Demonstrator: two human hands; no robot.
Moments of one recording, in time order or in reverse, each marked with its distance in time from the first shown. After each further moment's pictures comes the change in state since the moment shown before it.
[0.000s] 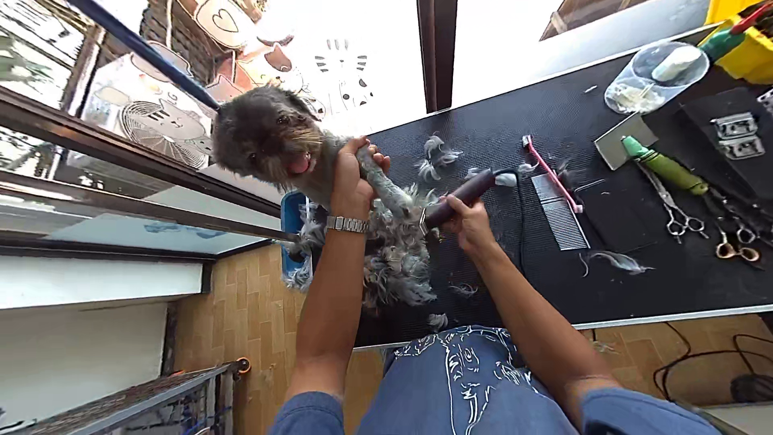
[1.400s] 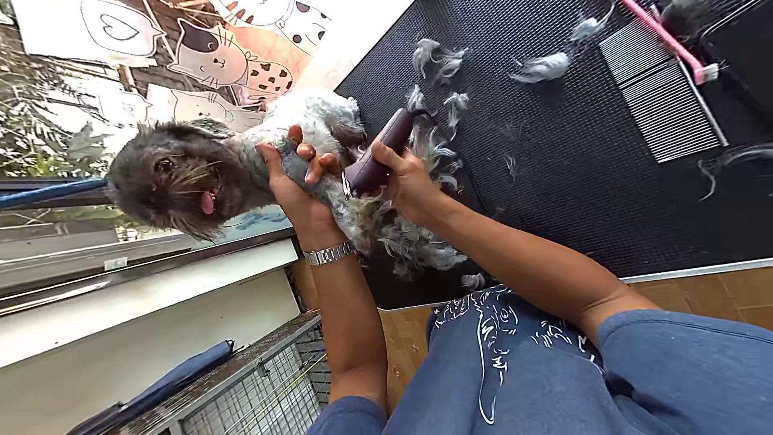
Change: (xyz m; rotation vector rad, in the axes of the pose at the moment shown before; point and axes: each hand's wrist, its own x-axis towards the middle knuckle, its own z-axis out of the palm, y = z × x) left_hand -0.029 -0.001 -0.017 -0.042 -0.146 0.189; right_hand -0.005 0.013 0.092 0.498 -0.340 0.329
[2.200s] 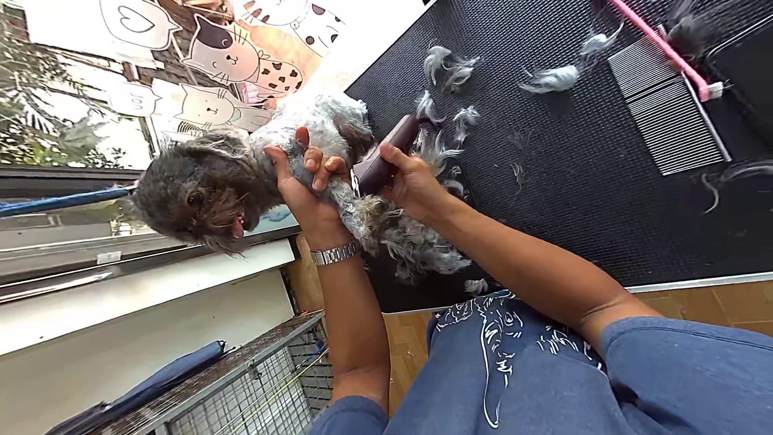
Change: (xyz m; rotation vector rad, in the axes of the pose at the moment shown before) left_hand 0.003 0.005 -0.011 -0.104 -0.061 -0.003; right_hand 0.010 0.001 0.002 0.047 -0.011 0.076
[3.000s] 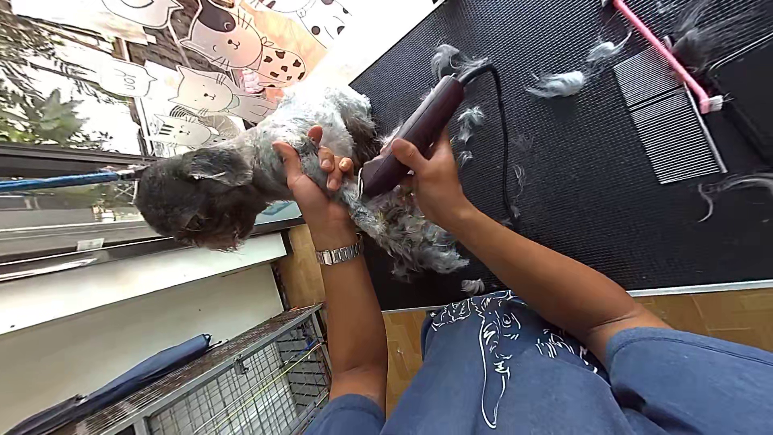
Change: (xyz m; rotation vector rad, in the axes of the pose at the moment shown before) left_hand -0.008 -0.007 -0.011 0.147 0.018 0.042; right_hand -0.022 -0.008 0.002 -0.267 0.051 -0.443
